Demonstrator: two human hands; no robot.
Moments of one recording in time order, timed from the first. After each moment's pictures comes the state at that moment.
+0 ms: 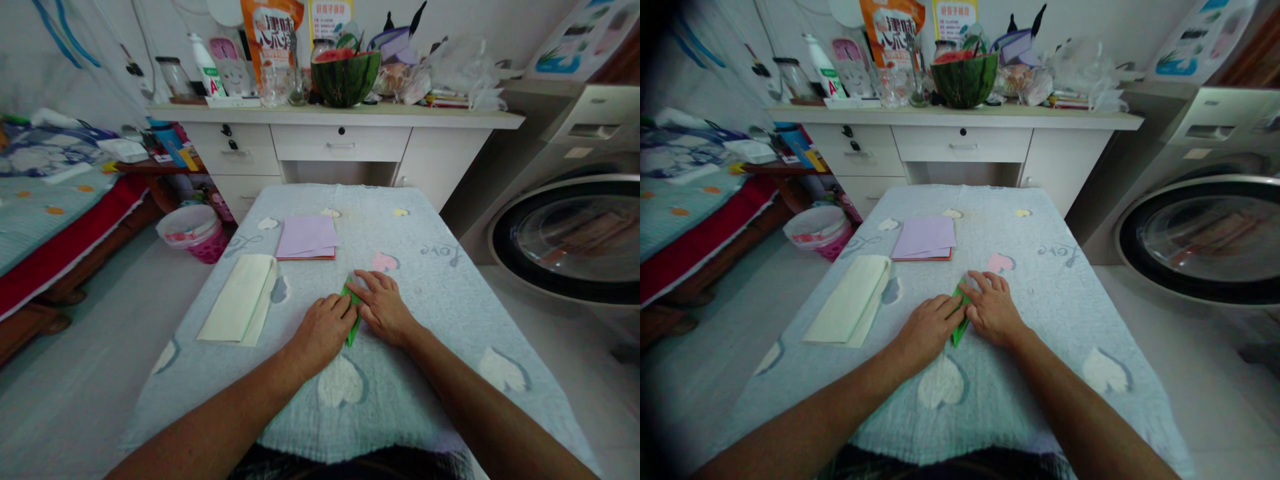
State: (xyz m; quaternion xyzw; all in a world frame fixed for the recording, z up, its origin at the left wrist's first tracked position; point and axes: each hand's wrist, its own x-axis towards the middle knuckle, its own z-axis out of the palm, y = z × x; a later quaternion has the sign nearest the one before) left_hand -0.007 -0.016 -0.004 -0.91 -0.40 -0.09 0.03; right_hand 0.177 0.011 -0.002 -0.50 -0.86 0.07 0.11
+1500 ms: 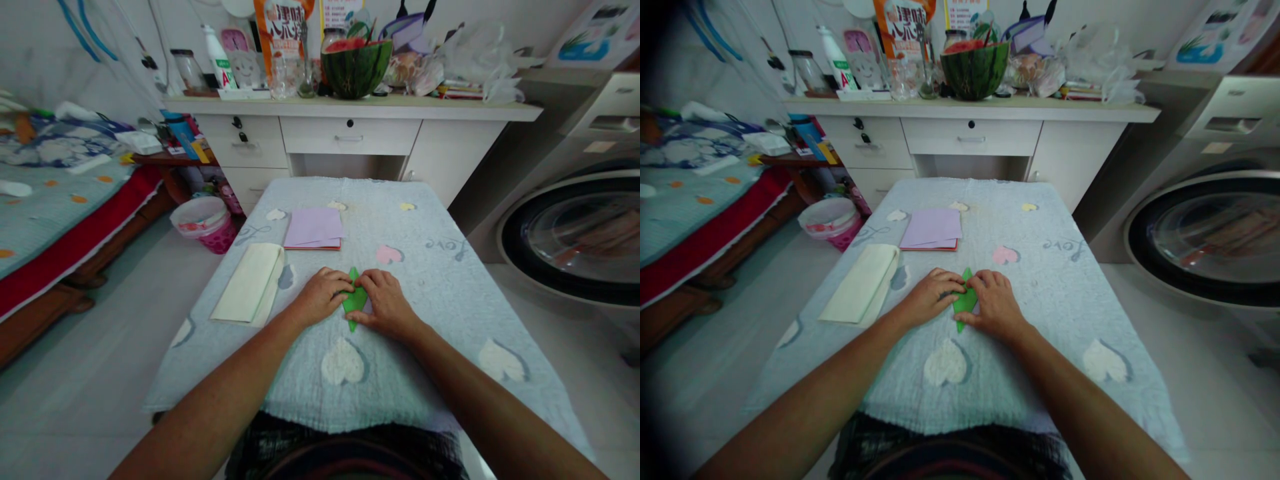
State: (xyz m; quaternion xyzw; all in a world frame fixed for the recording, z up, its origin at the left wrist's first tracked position) left_hand -0.030 0.025 -0.008 -0.88 -0.36 -0.24 -0.21; right_hand 0.172 0.002 -0.008 -0.48 -0.86 0.08 0.17
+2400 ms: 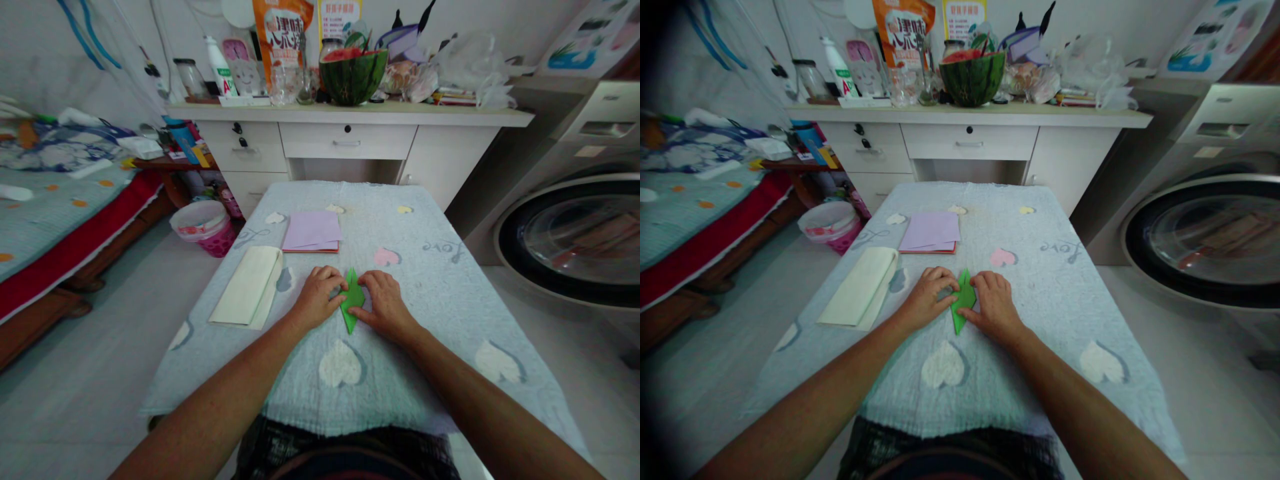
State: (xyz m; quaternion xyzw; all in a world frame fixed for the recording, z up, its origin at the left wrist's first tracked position) left_hand -0.024 0.017 -0.006 -0.83 -0.46 -0.27 -0.18; right_hand 0.175 0.003 -0.015 -0.50 -0.83 0.09 0.22
